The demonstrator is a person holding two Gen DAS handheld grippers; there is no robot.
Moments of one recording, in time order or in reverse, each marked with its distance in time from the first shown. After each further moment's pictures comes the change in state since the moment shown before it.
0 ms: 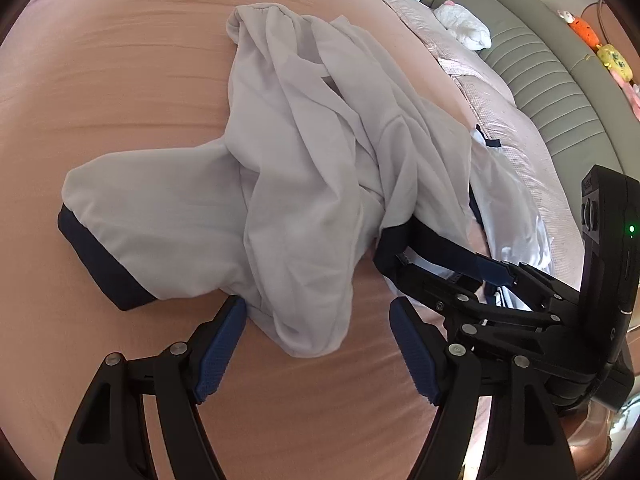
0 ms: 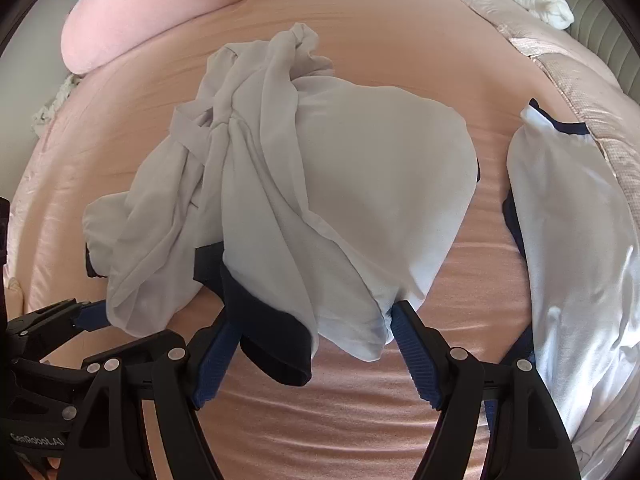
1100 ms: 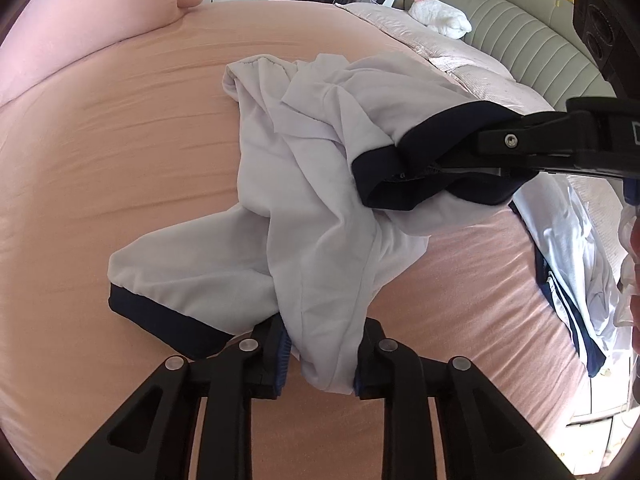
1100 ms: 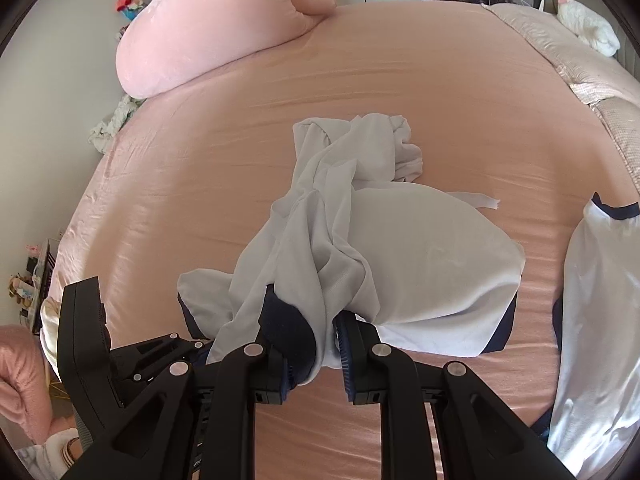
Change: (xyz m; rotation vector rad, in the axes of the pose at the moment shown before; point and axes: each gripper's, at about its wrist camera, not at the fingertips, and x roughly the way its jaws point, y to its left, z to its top) left arm 0.016 -0.023 0.028 0.219 -0.131 0.156; right arm -0.045 0.031 0.061 -0.040 -0.081 0.262
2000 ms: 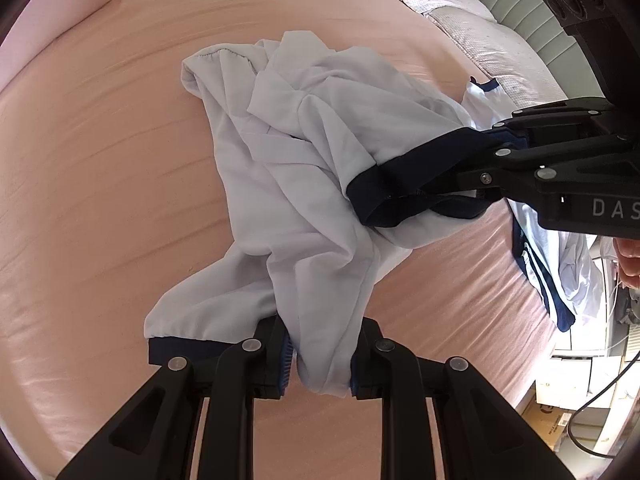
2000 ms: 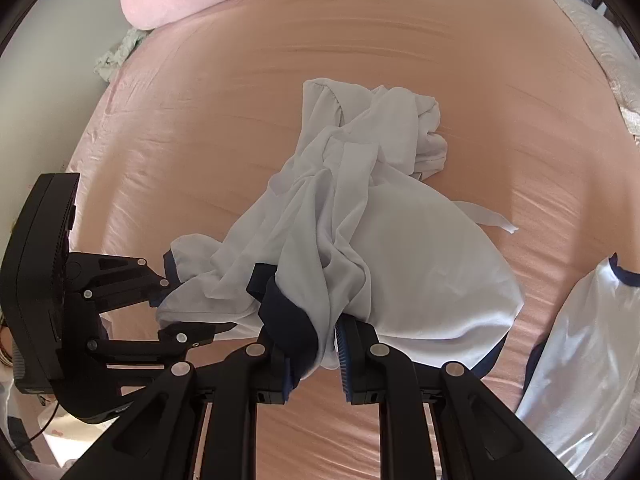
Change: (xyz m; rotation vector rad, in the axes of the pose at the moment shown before) left arm 0.000 -0.001 0.056 0.124 0.302 -0.083; right arm 0.037 0.004 0.051 -0.149 0.293 -0.022
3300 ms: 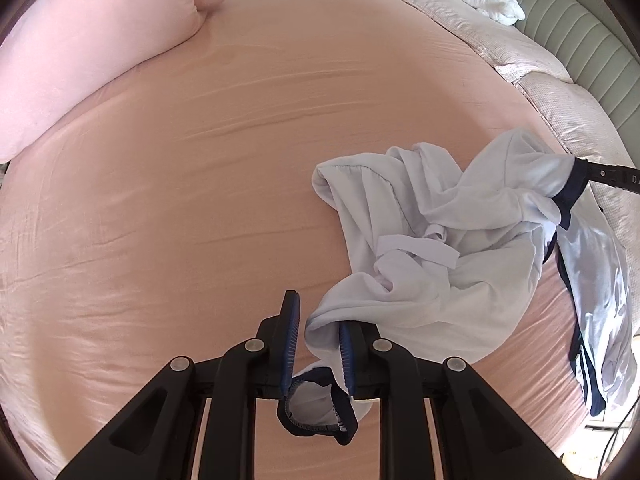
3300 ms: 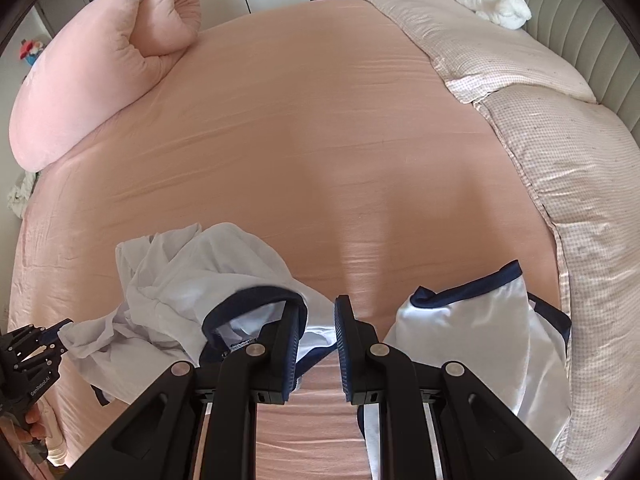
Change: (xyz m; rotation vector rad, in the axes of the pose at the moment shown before) left arm -0.032 0.054 0.064 -0.132 -0.143 0.284; right arm -0.068 -0.161 0.008 0.427 -0.269 -0.228
